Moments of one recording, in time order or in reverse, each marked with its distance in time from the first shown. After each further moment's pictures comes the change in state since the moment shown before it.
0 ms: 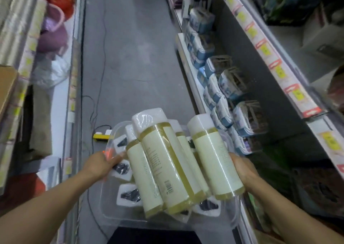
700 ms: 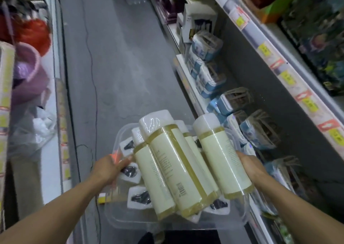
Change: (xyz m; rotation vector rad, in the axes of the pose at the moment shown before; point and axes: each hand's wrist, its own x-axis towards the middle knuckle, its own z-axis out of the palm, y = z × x) left_hand 0.291 0.158 -0.183 0.032 -0.061 0.071; right_hand 0.167 -0.300 0.042 0.008 0.043 0.066
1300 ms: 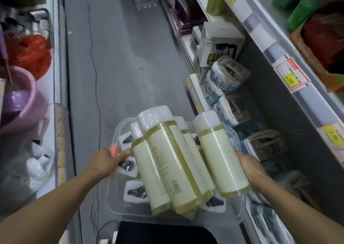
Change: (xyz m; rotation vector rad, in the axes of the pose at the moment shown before) left_hand 0.217 0.136 -0.122 -0.052 0.030 -0.005; right_hand 0.168 -0.229 0.015 0.049 -0.069 -0.012
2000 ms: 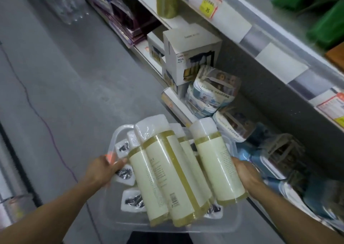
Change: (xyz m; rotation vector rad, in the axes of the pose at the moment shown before) left_hand 0.271 0.152 -0.050 0.234 -0.215 0.187; right_hand 0.146 -0.105 0.056 0.143 0.162 0.307
